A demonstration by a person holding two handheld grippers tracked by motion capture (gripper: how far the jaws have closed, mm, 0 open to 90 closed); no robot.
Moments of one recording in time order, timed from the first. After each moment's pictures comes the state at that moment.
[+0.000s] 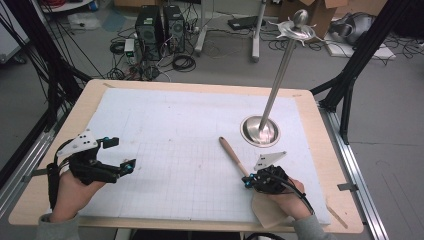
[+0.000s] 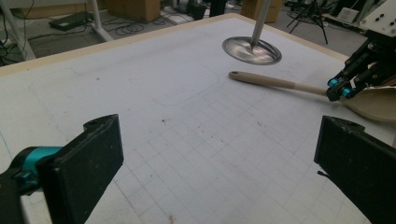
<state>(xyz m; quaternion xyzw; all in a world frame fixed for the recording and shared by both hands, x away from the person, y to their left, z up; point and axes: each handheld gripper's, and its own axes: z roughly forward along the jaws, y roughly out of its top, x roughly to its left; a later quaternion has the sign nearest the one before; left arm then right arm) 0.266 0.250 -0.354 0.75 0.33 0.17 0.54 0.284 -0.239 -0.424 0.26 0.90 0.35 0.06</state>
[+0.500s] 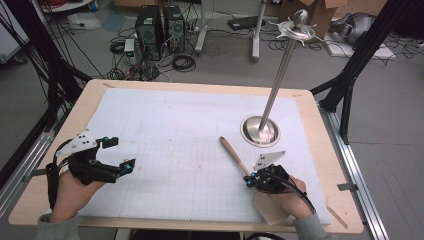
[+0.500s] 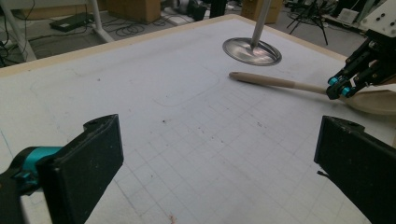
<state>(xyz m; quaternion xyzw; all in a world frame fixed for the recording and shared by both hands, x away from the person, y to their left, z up) 0.266 0.251 -0.353 0.75 0.33 0.17 0.54 0.284 -0.239 -0.420 0.25 0.91 0.33 0.08</state>
